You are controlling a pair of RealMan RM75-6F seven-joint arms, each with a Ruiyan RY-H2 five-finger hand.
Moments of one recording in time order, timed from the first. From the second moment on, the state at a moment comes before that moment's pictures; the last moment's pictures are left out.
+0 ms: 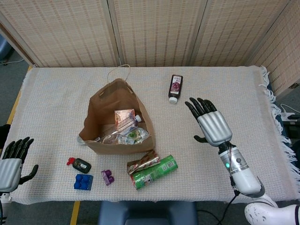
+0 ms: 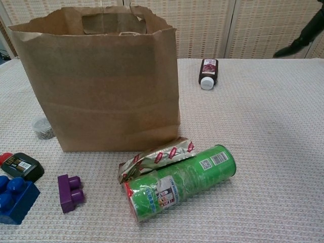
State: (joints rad) left arm -0.10 -1.13 -0.04 -1.59 1.49 1.47 0.03; right arm 0.61 -1.05 0.26 -2.07 -1.06 1.11 -0.62
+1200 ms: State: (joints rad) left arm -0.10 -1.13 -0.04 -1.59 1.50 1.47 0.00; right arm 0.65 -1.41 -0.03 -1.88 -1.32 0.87 -0.68
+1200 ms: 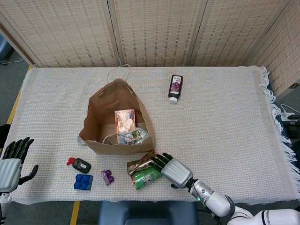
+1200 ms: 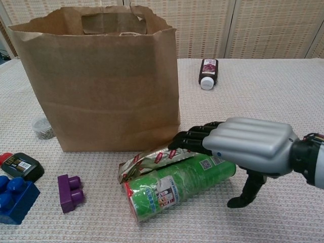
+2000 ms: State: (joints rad) left arm -0.10 -1.13 -0.04 -1.59 1.50 1.47 0.00; right arm 0.62 -1.40 -0.09 -1.91 -1.41 0.92 -0.60
